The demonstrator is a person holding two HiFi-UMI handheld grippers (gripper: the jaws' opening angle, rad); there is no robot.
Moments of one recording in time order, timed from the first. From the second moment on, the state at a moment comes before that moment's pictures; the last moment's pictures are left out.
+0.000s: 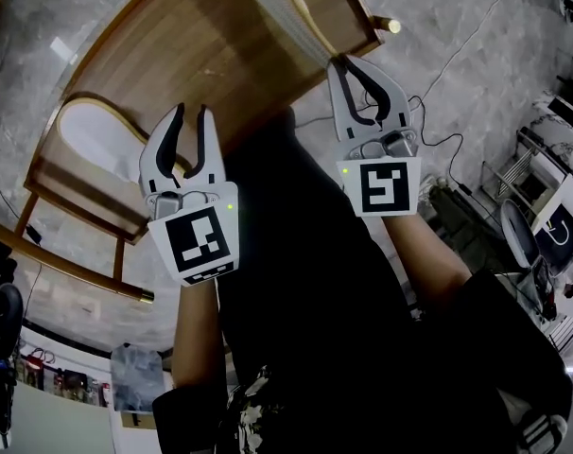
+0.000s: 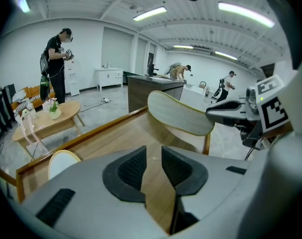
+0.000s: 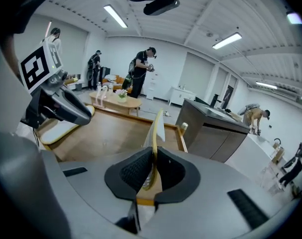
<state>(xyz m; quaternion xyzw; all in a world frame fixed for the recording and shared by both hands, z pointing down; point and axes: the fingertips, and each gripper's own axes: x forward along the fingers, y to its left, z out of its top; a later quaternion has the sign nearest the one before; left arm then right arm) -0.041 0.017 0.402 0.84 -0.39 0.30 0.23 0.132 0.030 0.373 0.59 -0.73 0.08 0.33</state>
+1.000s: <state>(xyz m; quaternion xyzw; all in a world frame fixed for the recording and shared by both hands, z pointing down) -0.094 0.032 0.399 0.81 -0.46 0.29 0.25 0.043 0.043 0.392 0.49 -0.80 0.11 0.32</state>
